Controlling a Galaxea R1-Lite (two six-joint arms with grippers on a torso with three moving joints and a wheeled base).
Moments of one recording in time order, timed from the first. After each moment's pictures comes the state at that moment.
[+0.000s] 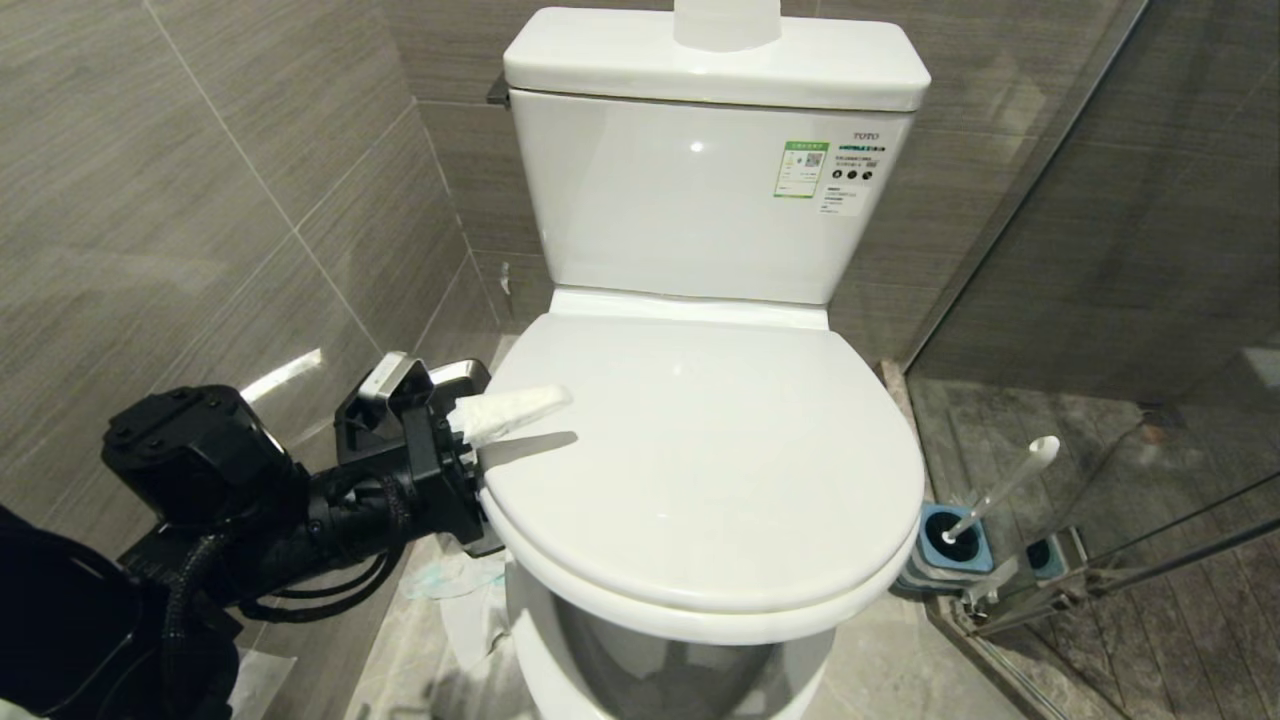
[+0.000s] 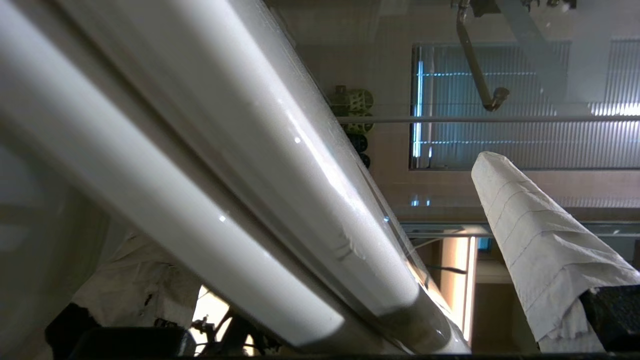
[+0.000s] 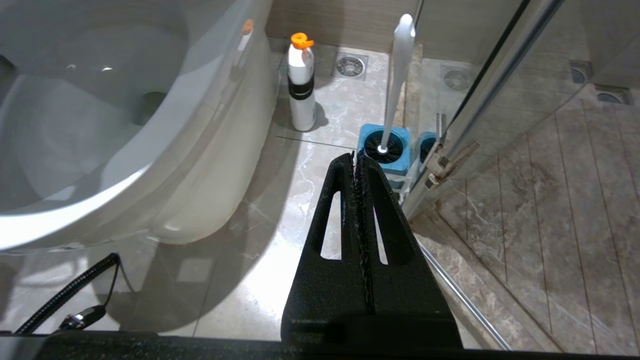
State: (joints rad) left arm -0.35 1.78 -0.47 -1.52 -0.83 -1.28; right arm 0.00 0.00 0.00 0.01 -0.01 0.02
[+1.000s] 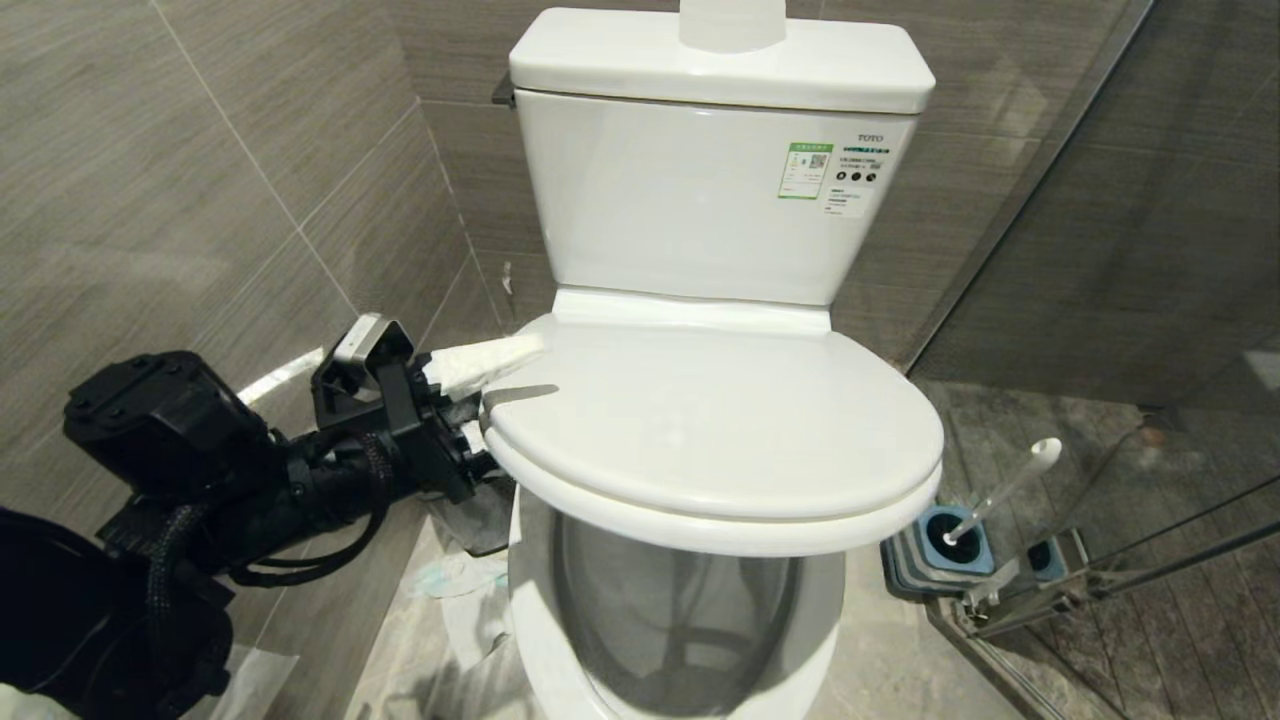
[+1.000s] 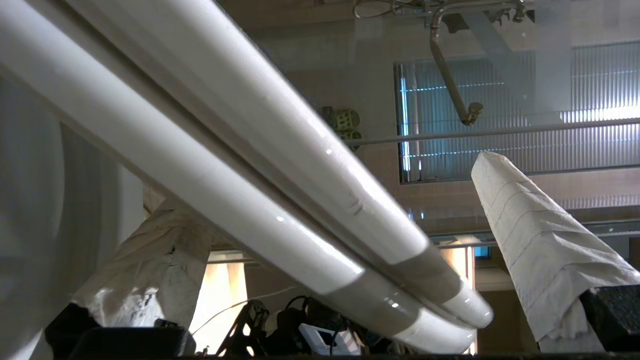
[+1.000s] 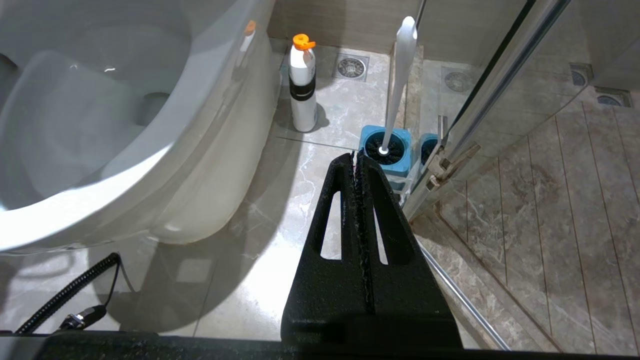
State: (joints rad) left arm -0.36 1.76 -0.54 -1.52 -0.83 -1.31; right arm 0.00 0.00 0.00 0.01 -0.01 0.02
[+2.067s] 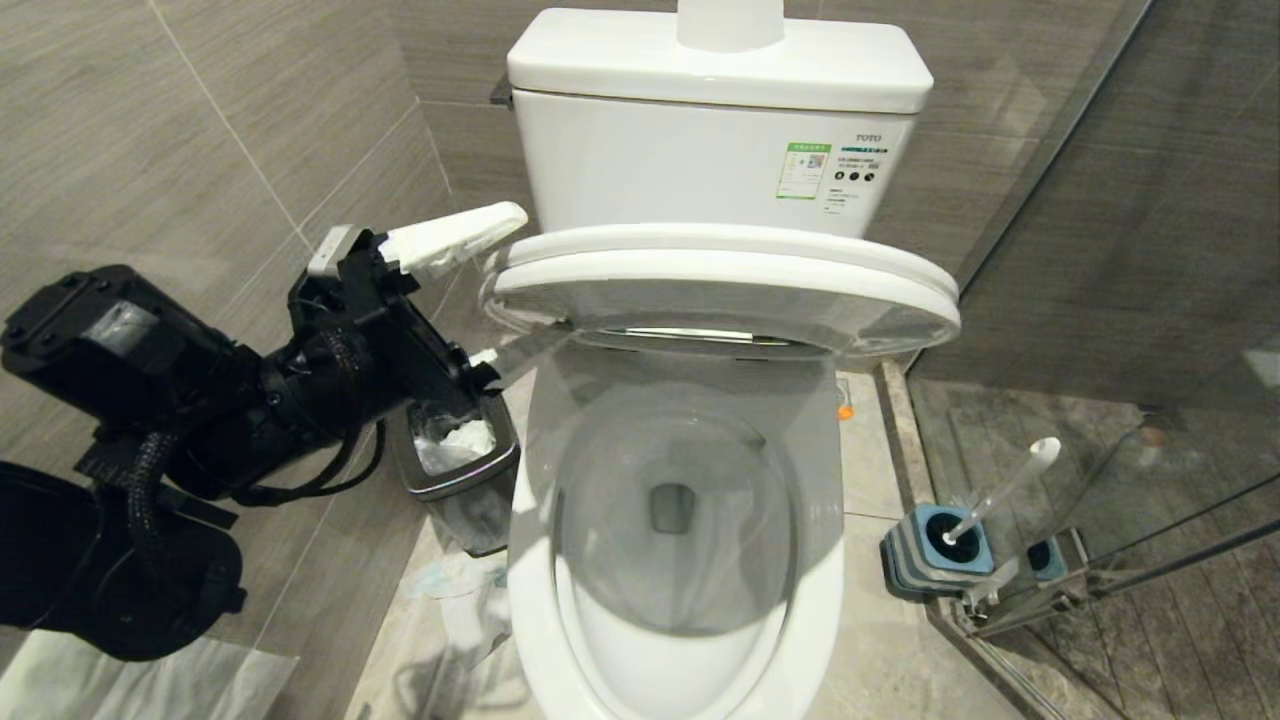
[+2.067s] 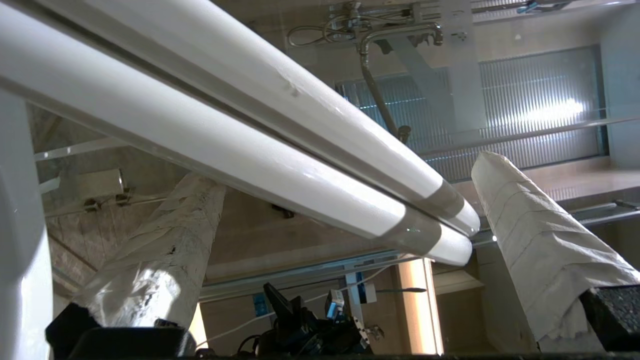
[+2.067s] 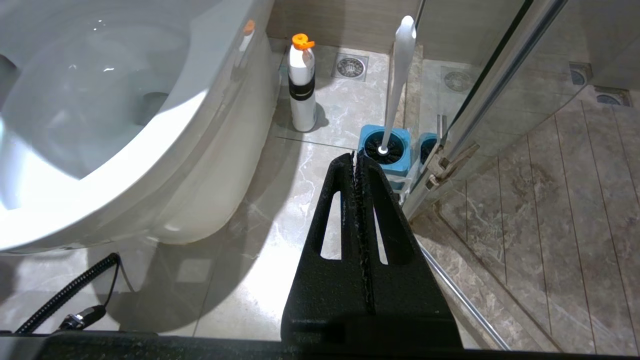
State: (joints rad) left arm -0.36 1.73 -0.72 -1.52 -0.80 -1.46; right arm 0.00 0.00 0.00 0.01 -0.01 0.02
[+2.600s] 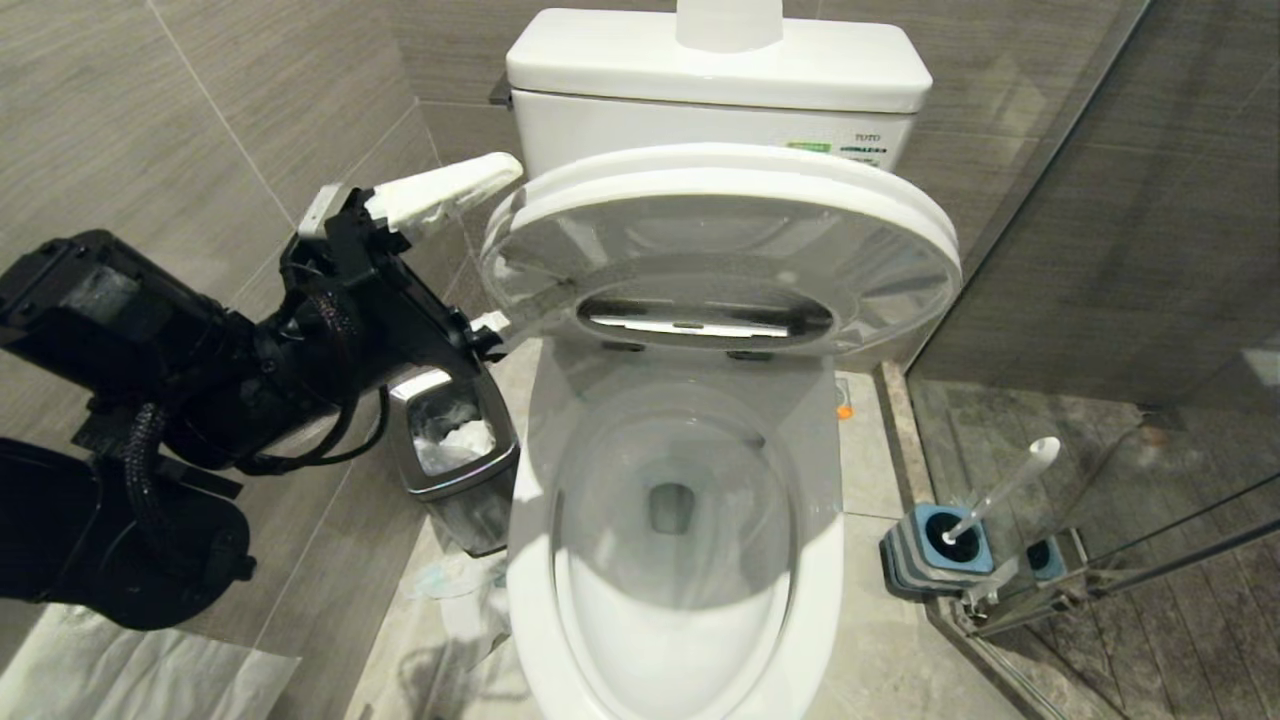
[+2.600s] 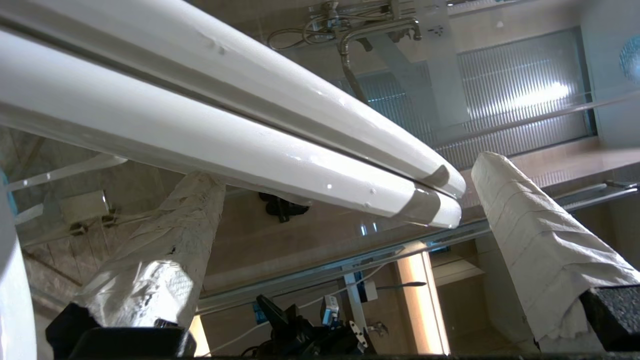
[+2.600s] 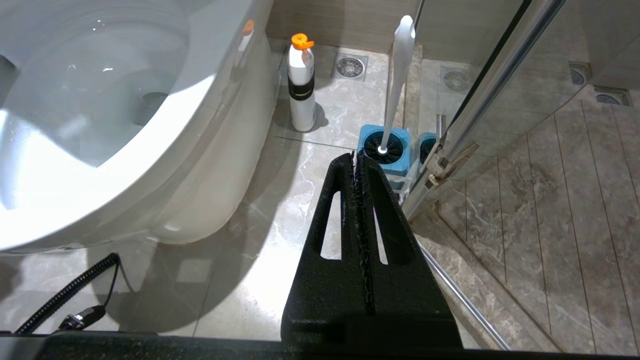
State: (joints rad) left arm -0.36 1.73 -0.79 -1.52 -0.80 -1.46; right arm 0.00 0.00 0.00 0.01 -0.01 0.02
